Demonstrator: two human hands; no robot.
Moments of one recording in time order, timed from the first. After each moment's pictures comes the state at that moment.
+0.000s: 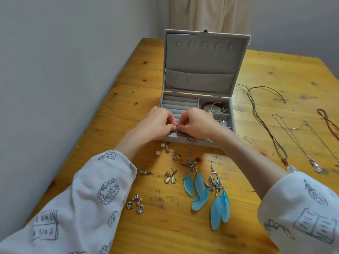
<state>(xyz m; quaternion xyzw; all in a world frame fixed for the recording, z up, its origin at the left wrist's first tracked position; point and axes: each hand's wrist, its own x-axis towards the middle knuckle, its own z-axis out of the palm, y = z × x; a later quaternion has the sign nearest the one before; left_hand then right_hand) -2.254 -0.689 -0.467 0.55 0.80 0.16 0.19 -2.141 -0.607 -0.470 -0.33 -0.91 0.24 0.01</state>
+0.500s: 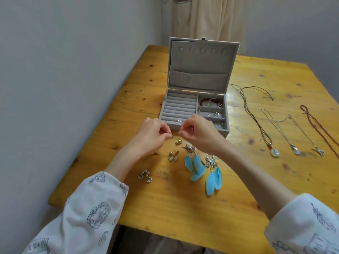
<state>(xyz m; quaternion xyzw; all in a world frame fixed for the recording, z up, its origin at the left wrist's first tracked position) -2.215 -0.776 -0.446 0.51 0.81 0.23 0.19 -2.089 -0.676 -0.450 -0.28 -0.91 0.30 0.12</state>
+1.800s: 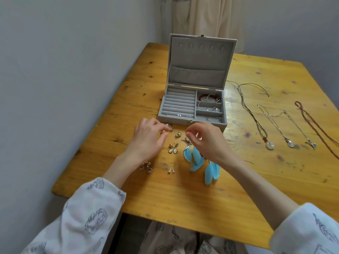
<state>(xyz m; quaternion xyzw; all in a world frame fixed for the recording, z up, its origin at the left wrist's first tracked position) -2.205 -0.805 -0.465 0.56 0.80 0.20 0.08 -2.057 -0.703 -0.469 -0.32 -0.90 0.25 0.17</state>
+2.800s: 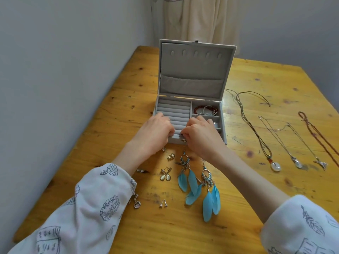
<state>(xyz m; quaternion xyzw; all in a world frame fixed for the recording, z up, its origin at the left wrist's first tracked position) -2.228 -0.715 -0.460 0.65 0.76 0.09 0.03 -2.099 -0.638 -0.470 -0.29 -0.95 0.06 0.06</state>
